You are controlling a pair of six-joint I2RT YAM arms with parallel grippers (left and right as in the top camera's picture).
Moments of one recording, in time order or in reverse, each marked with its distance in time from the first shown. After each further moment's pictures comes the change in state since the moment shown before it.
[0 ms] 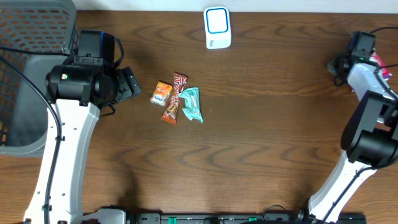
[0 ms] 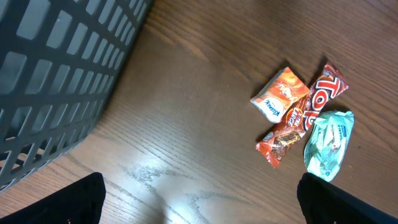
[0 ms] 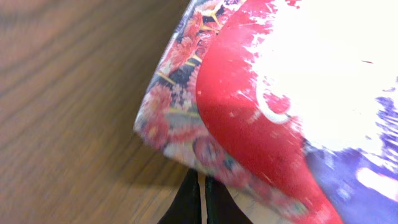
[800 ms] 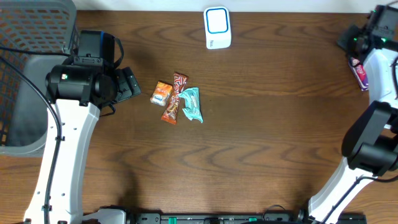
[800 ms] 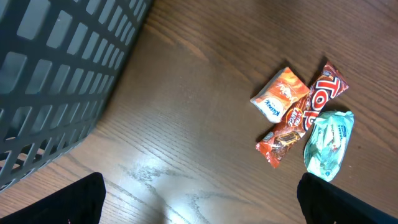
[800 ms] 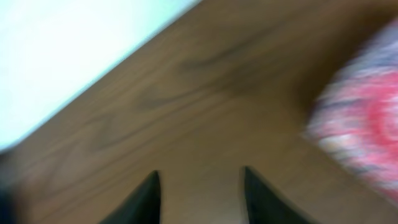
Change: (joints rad) left arm 0.000 0.000 0.000 0.000 0.000 0.000; right arm 0.041 -0.093 0.241 -0.215 -0.343 -0.033
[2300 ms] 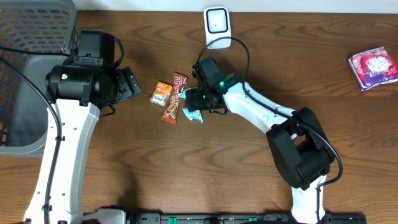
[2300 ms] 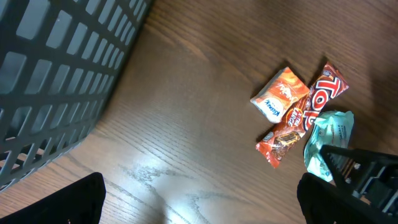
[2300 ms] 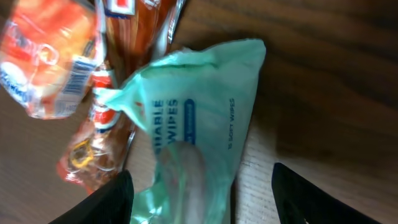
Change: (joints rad) left arm 0.000 0.000 0.000 0.000 0.000 0.000; right arm 0.896 -0.014 -0.355 0.035 -0.036 0.085
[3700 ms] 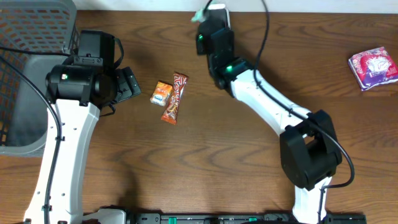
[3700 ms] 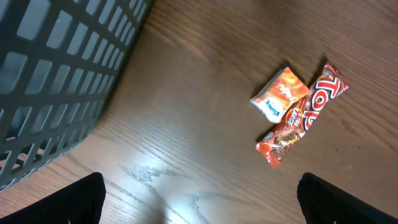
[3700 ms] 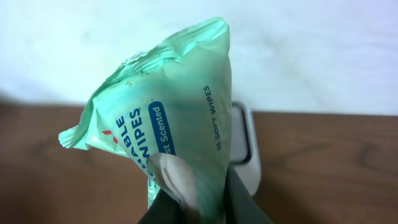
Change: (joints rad) left arm 0.000 0.000 0.000 0.000 0.000 0.000; right arm -0.074 -0.028 0.180 0.512 0.631 -0.222
